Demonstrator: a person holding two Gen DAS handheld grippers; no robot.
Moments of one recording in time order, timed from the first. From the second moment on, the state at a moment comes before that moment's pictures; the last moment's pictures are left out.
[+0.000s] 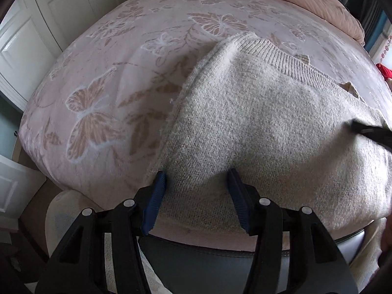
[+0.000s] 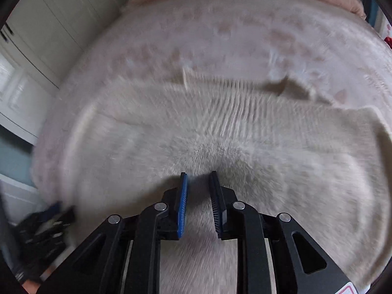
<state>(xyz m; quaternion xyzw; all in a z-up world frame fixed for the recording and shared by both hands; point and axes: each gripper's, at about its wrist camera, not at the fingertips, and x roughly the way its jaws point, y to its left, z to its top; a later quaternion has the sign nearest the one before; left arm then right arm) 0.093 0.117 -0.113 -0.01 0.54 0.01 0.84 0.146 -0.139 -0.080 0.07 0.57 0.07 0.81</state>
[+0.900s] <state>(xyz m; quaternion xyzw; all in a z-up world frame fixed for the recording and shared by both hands) 0.059 0.163 -0.082 -0.23 0.51 -0.03 0.83 -0.002 -0.318 0.004 0.15 0.48 -0.11 0.86</state>
